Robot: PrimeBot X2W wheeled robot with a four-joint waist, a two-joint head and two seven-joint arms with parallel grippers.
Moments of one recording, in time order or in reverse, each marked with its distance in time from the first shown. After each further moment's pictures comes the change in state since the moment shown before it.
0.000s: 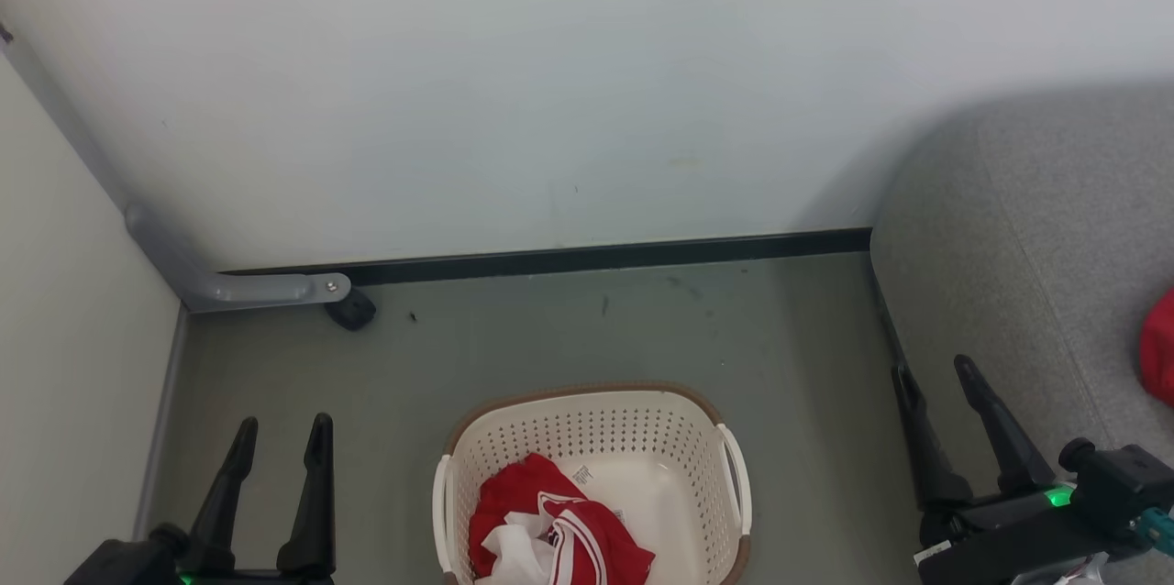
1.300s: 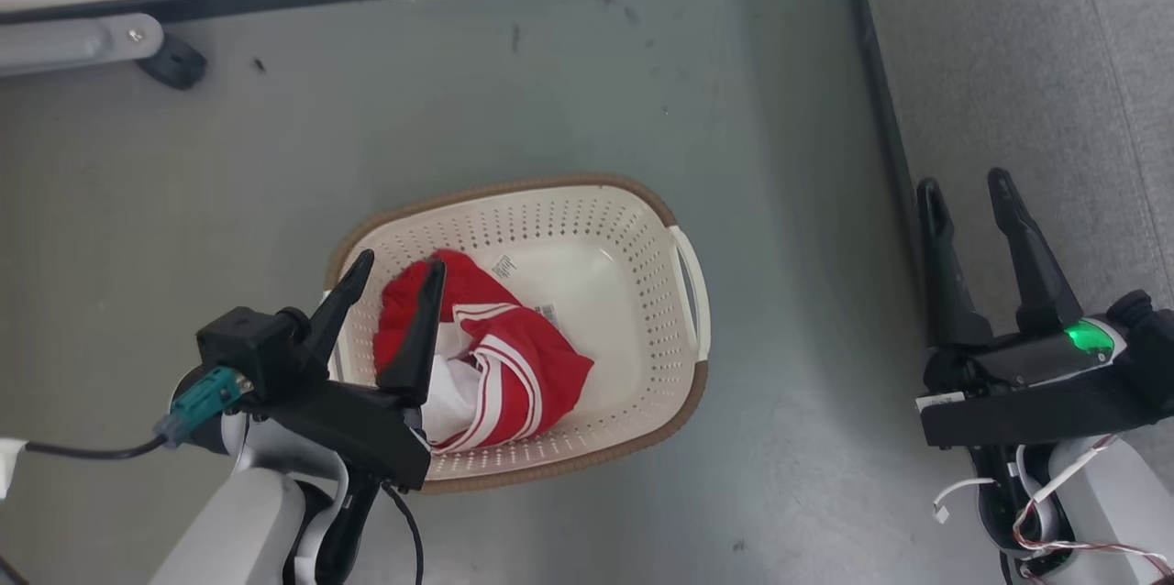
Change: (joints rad) left arm -0.435 -0.066 -0.144 0.263 0.016 -0.098 0.163; right arm -0.234 0.030 -0.049 -0.087 -0.037 -0.007 -0.005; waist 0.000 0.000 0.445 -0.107
